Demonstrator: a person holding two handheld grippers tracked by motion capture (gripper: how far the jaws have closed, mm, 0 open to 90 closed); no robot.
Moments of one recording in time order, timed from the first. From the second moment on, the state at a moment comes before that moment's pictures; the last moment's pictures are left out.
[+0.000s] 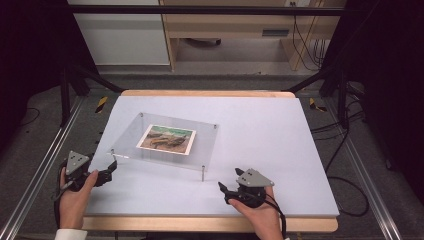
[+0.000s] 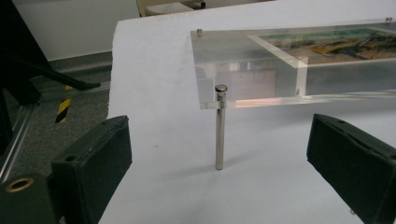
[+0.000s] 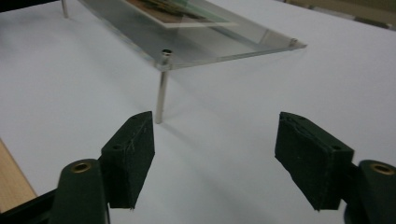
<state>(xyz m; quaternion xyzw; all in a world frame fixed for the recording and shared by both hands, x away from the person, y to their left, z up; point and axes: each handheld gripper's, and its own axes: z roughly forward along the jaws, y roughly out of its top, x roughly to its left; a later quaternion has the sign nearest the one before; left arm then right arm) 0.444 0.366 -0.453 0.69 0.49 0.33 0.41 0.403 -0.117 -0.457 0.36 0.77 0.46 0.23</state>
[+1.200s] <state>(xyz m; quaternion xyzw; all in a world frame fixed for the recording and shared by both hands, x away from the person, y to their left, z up) 0.450 0.362 -0.455 0.69 0.50 0.31 0.42 0.437 -0.044 -0.477 0.39 0.77 0.46 0.18</state>
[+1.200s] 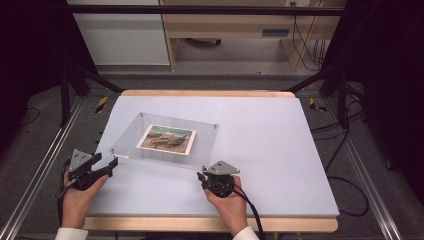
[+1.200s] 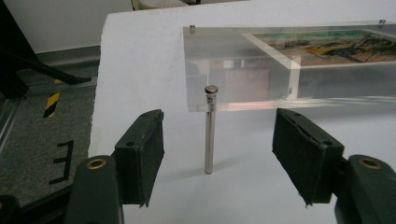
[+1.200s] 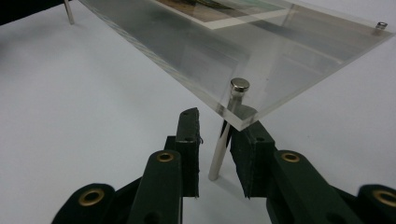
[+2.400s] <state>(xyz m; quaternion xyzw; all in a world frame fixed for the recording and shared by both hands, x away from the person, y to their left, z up) 0.475 0.363 -0.464 0.68 0.49 0.30 0.45 0.452 -0.053 -0.466 0.44 0.73 0.51 0.12</state>
